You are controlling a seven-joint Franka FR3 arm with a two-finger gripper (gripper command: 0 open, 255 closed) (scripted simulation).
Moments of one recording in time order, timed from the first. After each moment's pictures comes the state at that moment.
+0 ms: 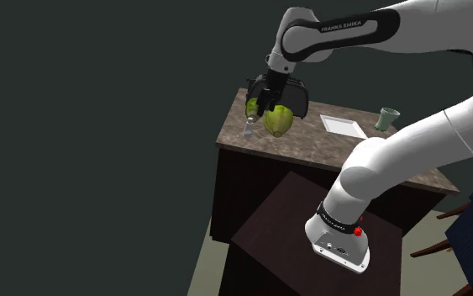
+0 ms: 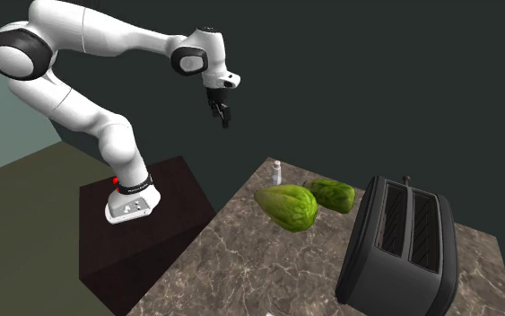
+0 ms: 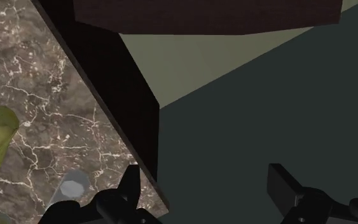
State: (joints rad) arm -0.06 -0.59 -0.14 -2.51 0.00 1.98 -0.20
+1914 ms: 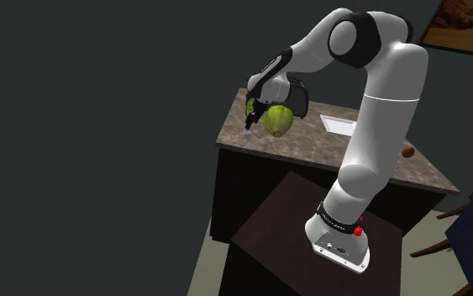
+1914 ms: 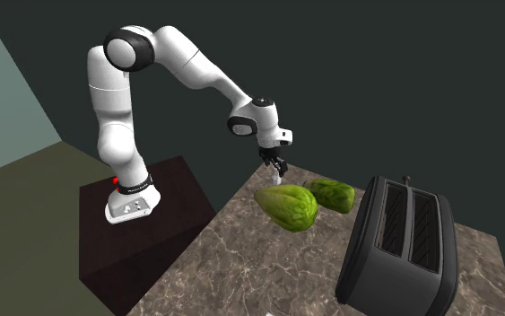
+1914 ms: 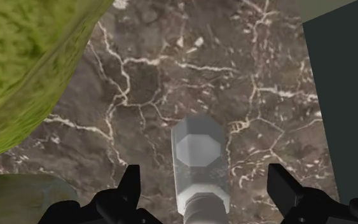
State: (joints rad) arm -0.12 0.22 -0.34 -2.25 0.33 2.63 -0.81
